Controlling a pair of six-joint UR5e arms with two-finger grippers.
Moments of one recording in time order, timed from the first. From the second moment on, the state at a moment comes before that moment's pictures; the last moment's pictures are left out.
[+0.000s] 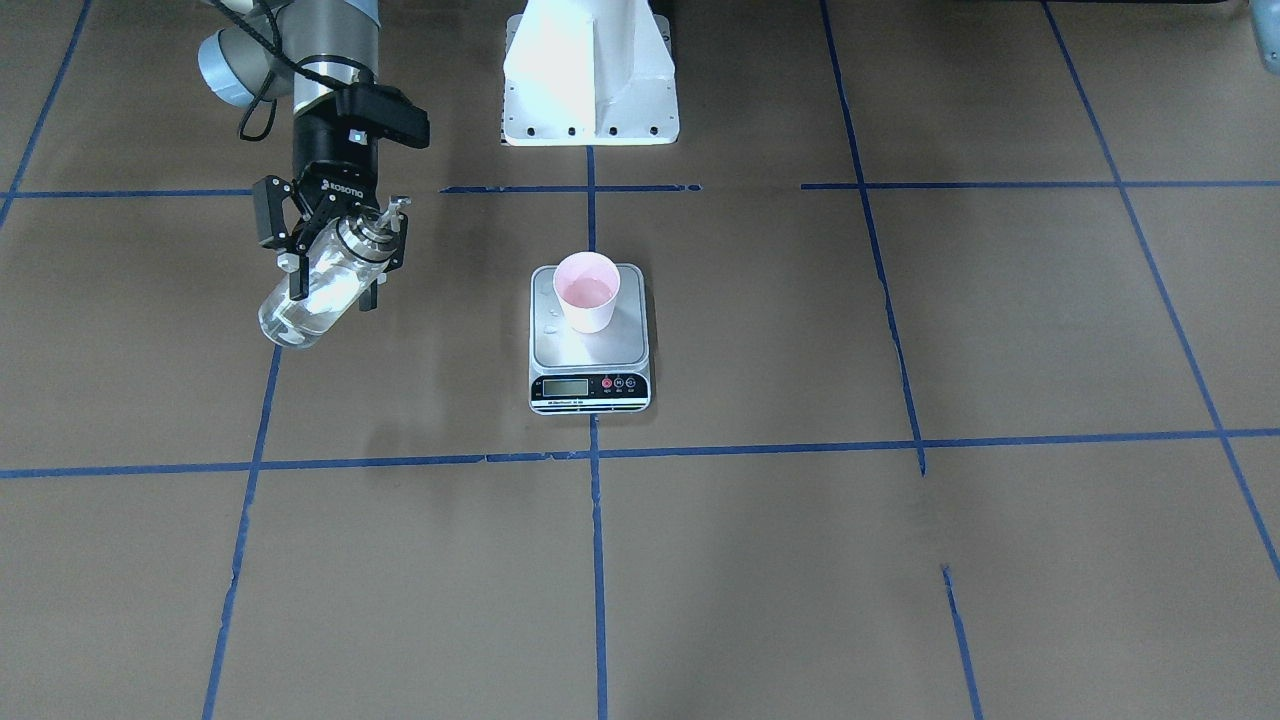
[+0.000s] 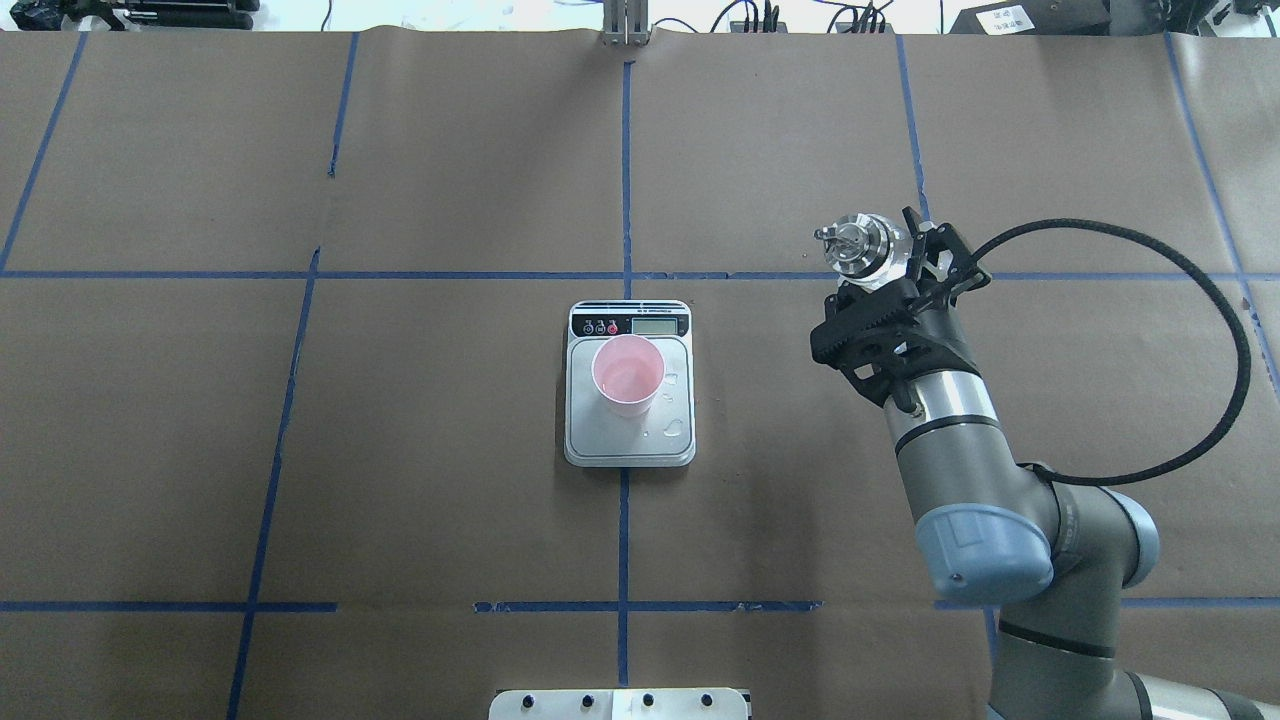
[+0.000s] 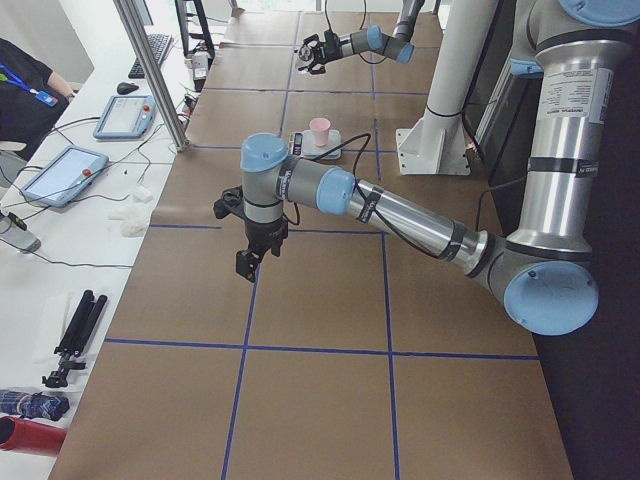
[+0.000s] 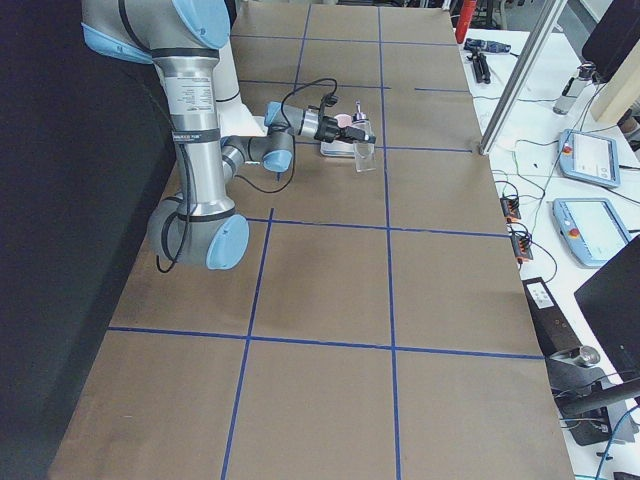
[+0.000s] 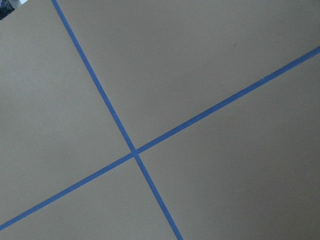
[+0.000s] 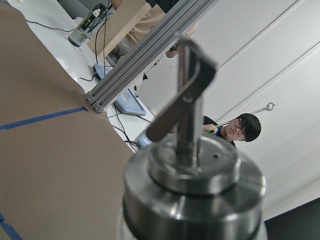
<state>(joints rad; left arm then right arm) -1.46 -1.63 -1.86 -1.46 -2.25 0.25 0.26 -1.38 1.92 -0.93 0.48 0.26</state>
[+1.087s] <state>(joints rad) -1.47 -1.62 -1.73 -1.47 -2.30 0.25 0.13 -1.21 1.71 -1.02 0.20 -0.03</state>
